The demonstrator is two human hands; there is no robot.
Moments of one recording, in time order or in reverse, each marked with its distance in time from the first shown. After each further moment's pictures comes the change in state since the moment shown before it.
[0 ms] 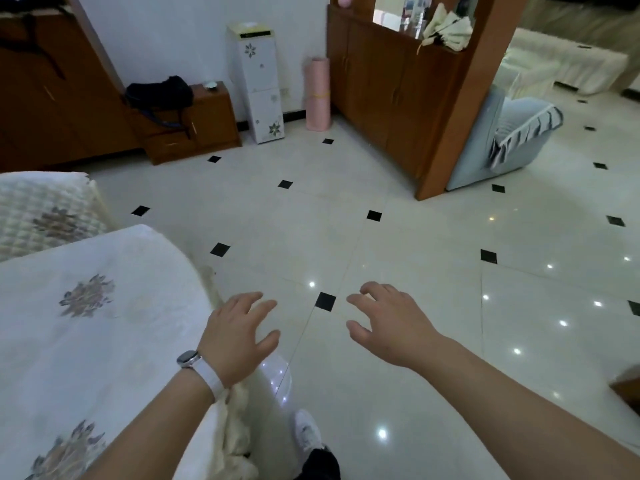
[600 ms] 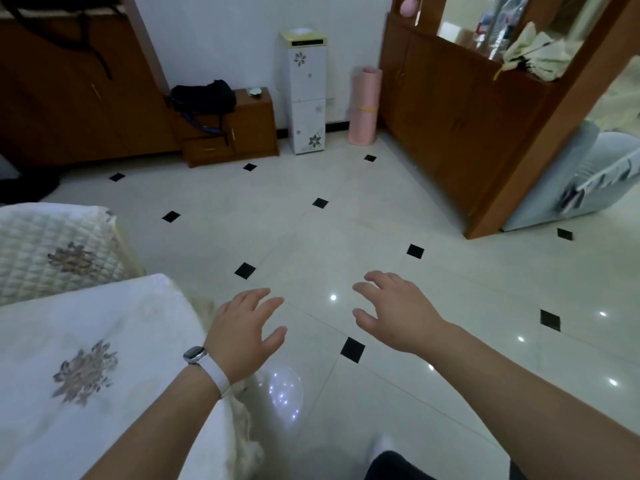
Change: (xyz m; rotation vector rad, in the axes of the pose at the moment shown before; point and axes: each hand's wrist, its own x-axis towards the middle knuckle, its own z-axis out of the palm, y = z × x) left_hand 0.210 -0.125 -0.026 0.027 0.044 -0.119; right_hand 0.294 0.010 -0.057 -0.057 -0.007 -0.152
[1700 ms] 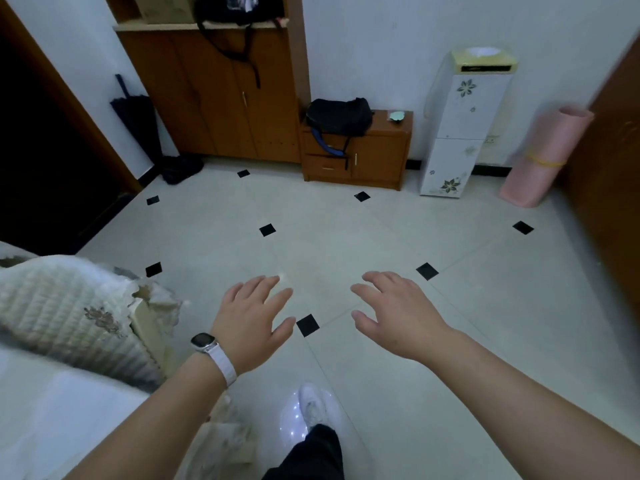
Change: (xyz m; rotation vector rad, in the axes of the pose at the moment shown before) left_hand 0.391 -0.176 -0.026 0.243 0.100 -0.405; right_hand 0.543 0.064 -0.062 -0.018 0.007 -0.542
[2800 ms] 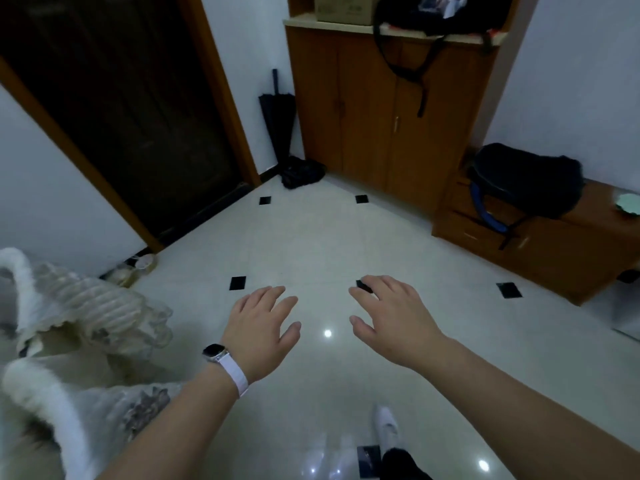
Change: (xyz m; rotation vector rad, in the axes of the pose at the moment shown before) left_hand 0.337 -0.373 0.054 0.059 -0.017 -0.579; right_hand 0.636 -0.050 0.034 0.028 -0.011 -0.493
